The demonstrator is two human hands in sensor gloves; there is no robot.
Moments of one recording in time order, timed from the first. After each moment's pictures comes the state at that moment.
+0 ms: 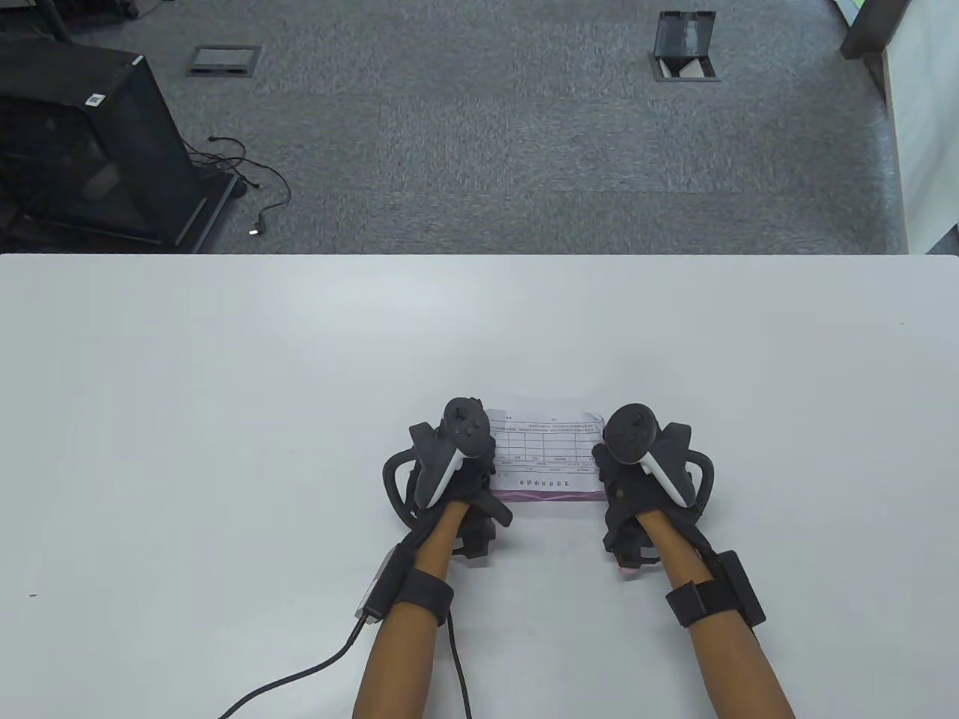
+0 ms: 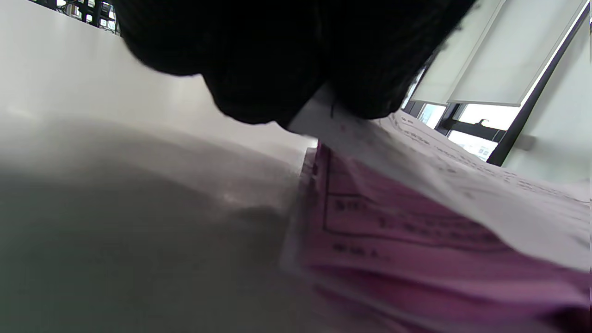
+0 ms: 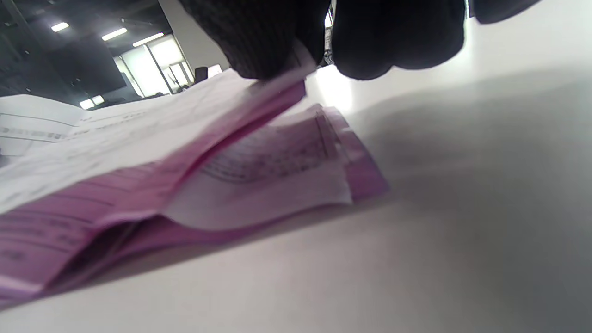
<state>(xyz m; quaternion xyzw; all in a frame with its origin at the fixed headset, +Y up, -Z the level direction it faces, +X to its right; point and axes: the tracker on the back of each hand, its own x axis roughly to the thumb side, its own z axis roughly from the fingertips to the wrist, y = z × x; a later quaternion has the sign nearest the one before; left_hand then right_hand) -0.065 -0.757 -0.344 -0.05 0.09 0.18 0.98 0.181 -0.762 -0.342 -0.08 0.06 0.99 0.13</state>
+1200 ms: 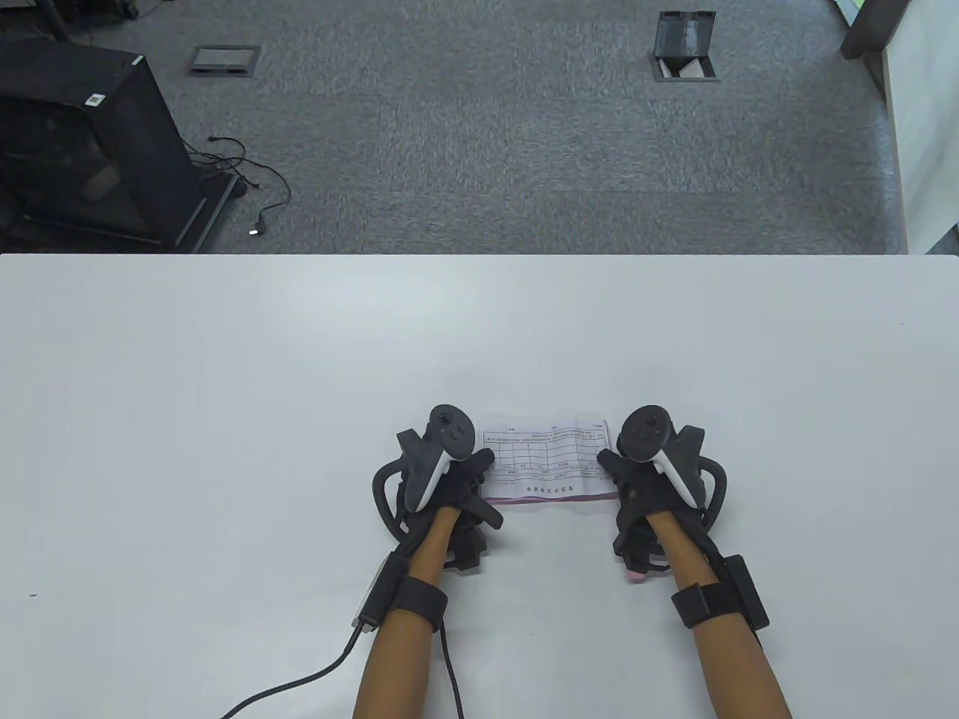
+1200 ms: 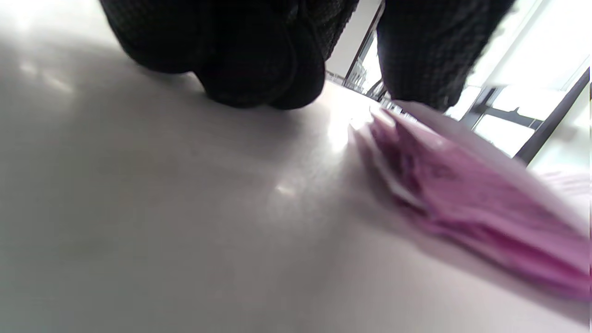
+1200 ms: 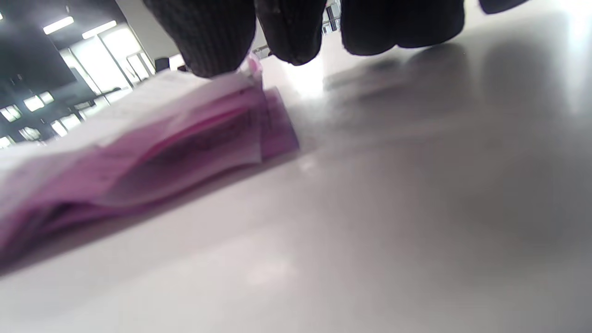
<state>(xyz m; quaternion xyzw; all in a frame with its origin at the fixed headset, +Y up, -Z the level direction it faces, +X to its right) -0.086 -0.771 -0.333 -0.08 0.12 0.21 0.97 0.207 -0.769 -0.334 -0.12 0.08 0.97 0.17</state>
